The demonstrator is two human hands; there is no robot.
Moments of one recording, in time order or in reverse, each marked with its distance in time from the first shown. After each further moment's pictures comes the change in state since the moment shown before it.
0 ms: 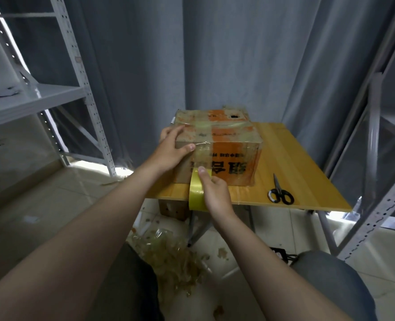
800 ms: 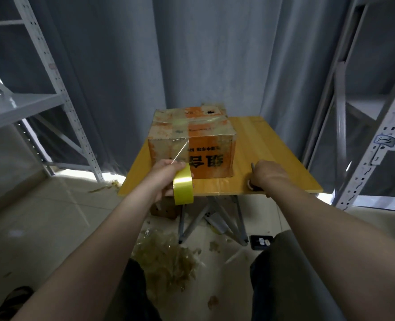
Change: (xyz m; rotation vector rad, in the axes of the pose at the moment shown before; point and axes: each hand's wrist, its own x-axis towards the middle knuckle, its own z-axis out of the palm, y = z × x) left_hand -0.059 0.032 0.049 -0.547 -0.152 -0.521; right_hand 0.071 -0.012 -0.169 -1.276 0.108 0.211
